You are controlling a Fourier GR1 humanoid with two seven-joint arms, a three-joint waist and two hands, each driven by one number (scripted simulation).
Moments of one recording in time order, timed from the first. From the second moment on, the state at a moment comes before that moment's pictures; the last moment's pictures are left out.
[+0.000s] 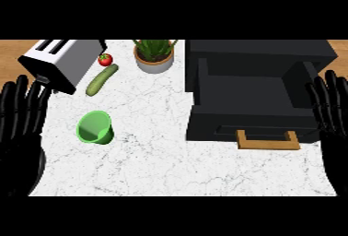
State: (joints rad) left arm 0.02 0.08 0.02 -2.10 0.03 0.01 0.02; right arm -0.01 -0.14 0.01 -2.10 0.03 0.01 0.03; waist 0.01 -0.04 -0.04
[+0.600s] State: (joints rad) left arm -0.10 0.01 0.04 -1.92 -0.01 0.22 -0.01; right arm -0.02 -0.09 0.03 -2.08 -0.09 0.06 0.08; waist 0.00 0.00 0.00
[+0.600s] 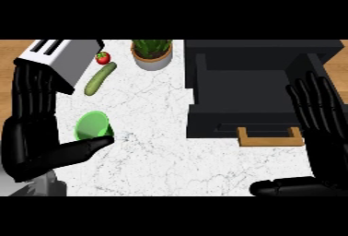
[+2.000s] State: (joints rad) left arm -0.13 0.02 0.03 -1.73 0.03 0.34 -0.06; right arm -0.11 -0.08 -0.02 -2.04 -0.11 0.07 0.13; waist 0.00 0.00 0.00
